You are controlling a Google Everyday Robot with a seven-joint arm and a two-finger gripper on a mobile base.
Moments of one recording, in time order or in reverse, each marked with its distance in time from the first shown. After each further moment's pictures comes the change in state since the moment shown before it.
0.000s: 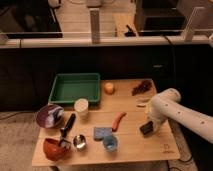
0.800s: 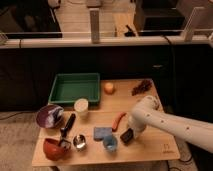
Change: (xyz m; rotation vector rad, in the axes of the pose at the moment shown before) arm -0.117 -0.001 0.008 0.053 -0.072 -0.152
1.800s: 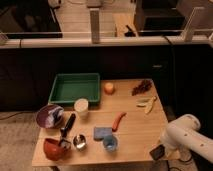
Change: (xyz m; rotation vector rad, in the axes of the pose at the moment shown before) arm 0.096 0.150 -0.017 -0.050 0.069 0.206
